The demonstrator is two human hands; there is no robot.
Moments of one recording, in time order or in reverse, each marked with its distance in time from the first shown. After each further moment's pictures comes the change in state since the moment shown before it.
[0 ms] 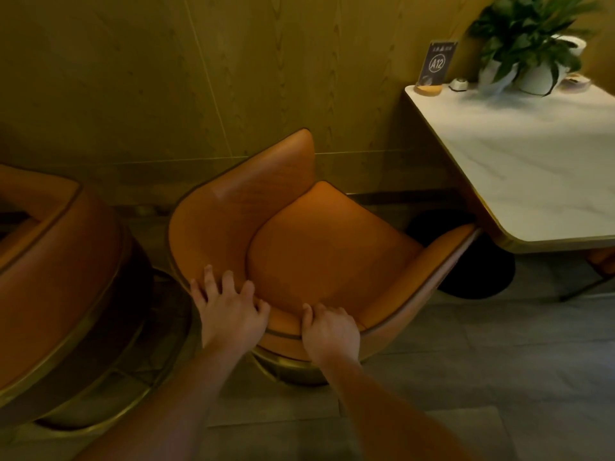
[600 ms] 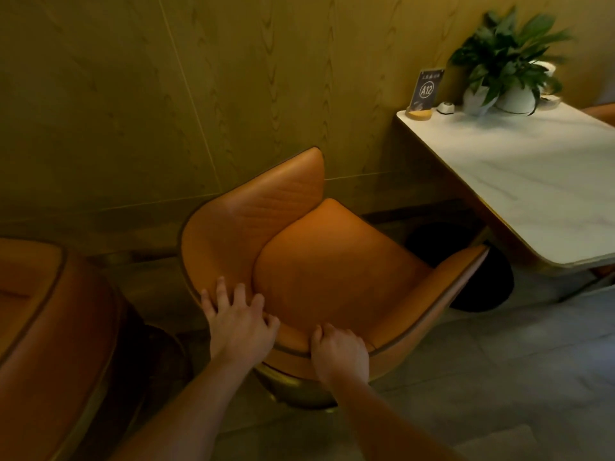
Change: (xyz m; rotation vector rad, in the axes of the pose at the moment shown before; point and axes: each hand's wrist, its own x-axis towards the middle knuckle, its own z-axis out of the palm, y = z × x) left_hand 0.134 -0.074 -0.003 0.001 -0.007 0.194; right_hand 0.089 -0.086 0.037 -0.061 0.026 0.133
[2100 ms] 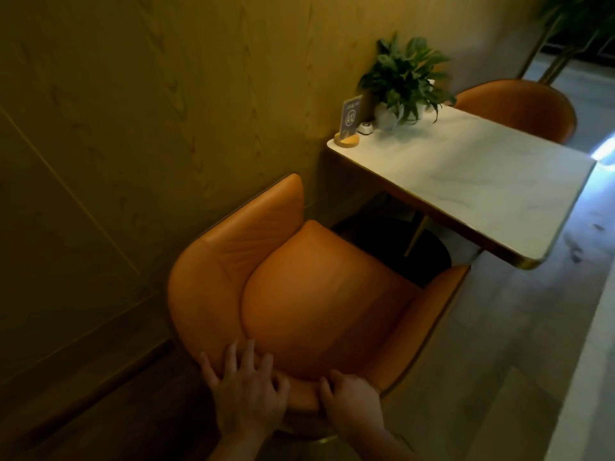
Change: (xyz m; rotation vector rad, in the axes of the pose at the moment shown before) left_hand 0.249 -0.094 0.000 -0.050 -0.010 0.464; right_hand 0.184 -0.130 0.000 0.223 -0.053 0.513
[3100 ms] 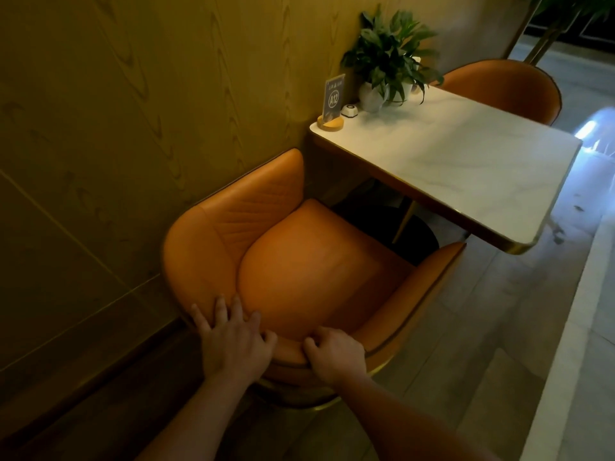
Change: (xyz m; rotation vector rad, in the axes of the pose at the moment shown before) left_hand 0.076 0.017 -0.019 0.188 -0.149 0.065; right_hand 0.069 0.013 -0.008 0.063 0.069 -0.025
